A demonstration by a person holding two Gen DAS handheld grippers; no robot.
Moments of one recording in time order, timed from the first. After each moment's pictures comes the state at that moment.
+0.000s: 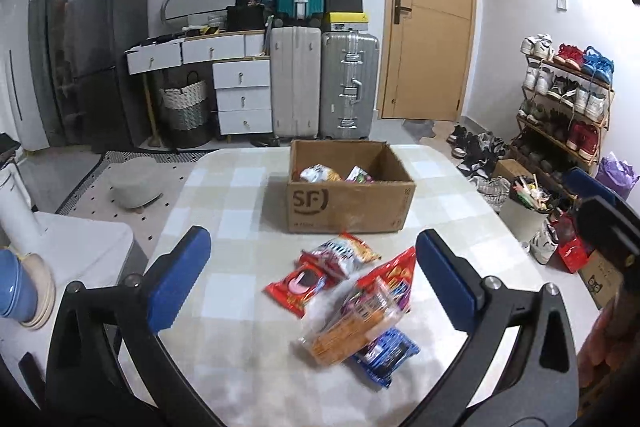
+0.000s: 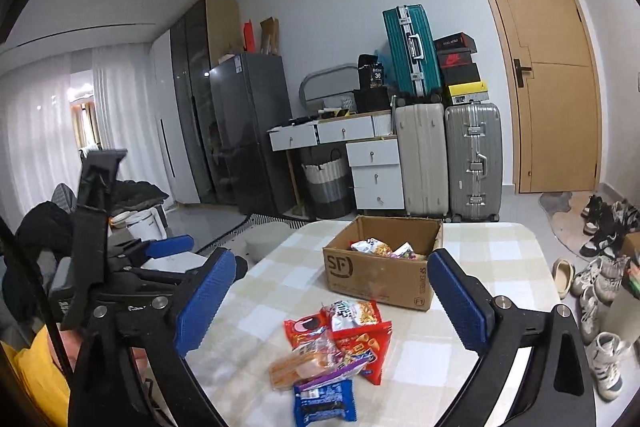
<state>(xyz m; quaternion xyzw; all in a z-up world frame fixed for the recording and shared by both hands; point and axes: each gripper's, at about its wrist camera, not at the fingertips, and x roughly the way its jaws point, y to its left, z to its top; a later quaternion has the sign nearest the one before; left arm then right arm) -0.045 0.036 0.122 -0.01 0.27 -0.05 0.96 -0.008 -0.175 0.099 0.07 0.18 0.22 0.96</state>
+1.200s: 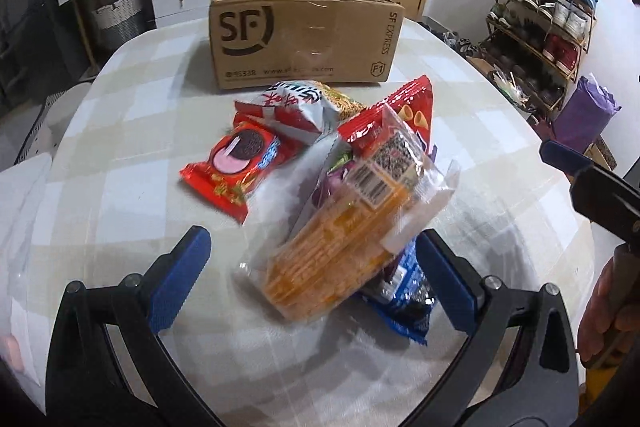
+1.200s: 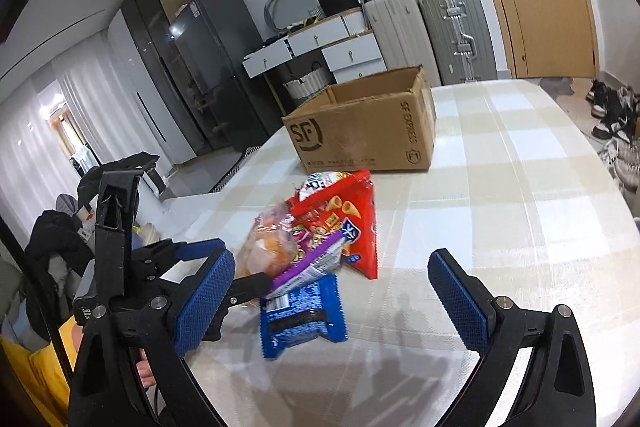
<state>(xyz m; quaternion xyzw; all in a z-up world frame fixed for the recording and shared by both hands) 0.047 0.001 -0.078 0.02 0.44 -0.15 0.88 0.044 -0.194 -0.049 0.14 0.35 0.21 0.90</state>
